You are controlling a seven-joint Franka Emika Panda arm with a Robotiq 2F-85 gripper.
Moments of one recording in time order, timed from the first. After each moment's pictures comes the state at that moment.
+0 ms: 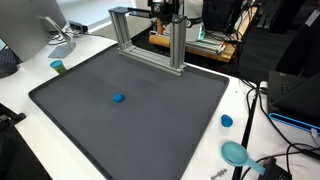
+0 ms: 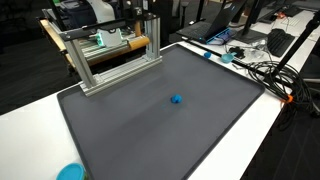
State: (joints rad) arm -0.05 -0.68 0.10 -2.74 -0.02 2.33 0.28
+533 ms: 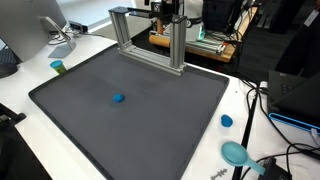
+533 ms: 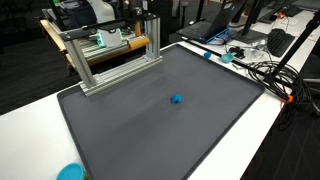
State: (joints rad) arm -0.05 -0.68 0.06 -2.74 -0.02 2.33 0.18
